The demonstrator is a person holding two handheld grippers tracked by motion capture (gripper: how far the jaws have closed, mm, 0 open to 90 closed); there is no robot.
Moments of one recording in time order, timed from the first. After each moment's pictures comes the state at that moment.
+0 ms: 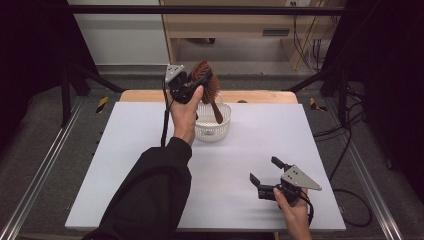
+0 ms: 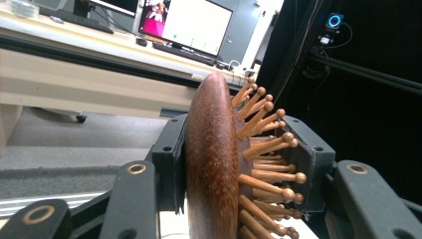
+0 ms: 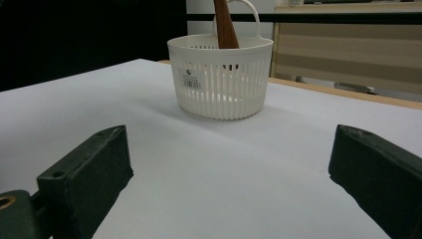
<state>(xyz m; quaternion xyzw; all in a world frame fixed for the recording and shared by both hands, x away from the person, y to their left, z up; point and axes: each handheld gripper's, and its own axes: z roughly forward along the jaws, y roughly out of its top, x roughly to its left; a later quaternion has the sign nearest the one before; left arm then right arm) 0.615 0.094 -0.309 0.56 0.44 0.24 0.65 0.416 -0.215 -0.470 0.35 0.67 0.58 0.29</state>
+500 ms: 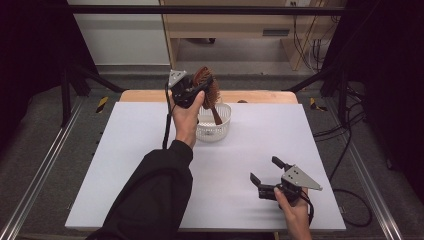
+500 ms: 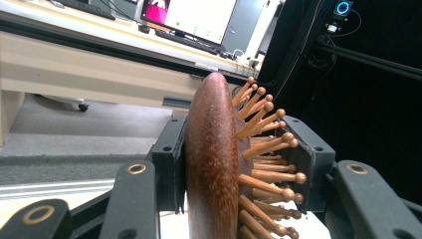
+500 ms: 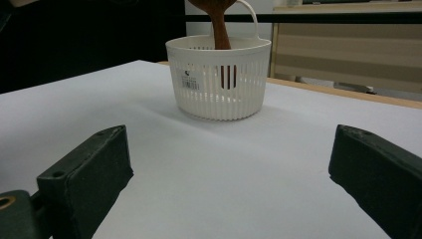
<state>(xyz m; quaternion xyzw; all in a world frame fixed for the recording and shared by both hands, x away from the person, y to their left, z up) 0.620 0.092 -0.330 0.57 0.45 0.23 0.64 0.417 -0.216 -0.470 0.36 0.67 0.58 0.28</state>
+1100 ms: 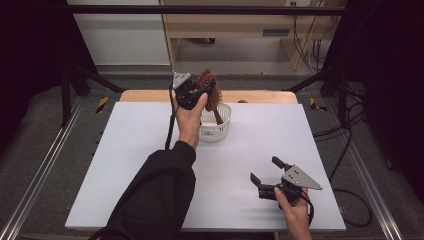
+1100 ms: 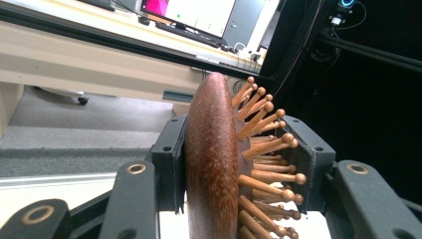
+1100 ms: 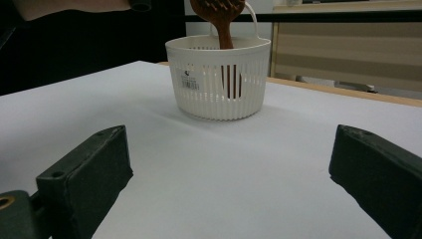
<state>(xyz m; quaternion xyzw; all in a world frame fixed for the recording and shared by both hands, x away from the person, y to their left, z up) 0.626 0.083 -0.342 0.58 0.46 0.23 0.64 0.417 -0.217 -0.471 0.36 0.67 0.59 0.28</state>
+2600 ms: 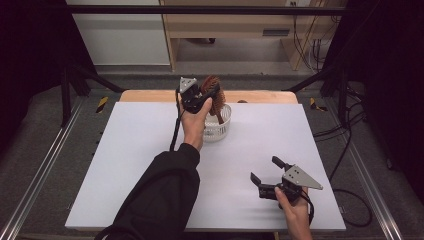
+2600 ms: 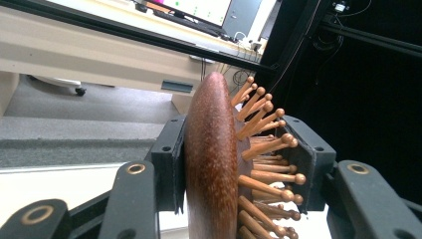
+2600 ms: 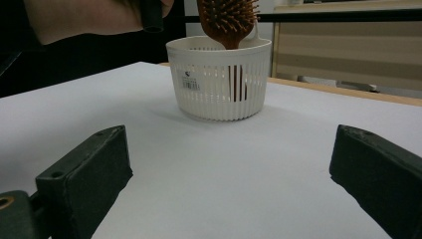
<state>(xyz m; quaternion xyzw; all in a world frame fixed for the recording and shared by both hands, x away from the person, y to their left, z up) 0.632 0.072 -0.363 0.59 0.46 0.22 0.63 0.418 -0.218 -0.471 0.36 0.67 0.59 0.28</state>
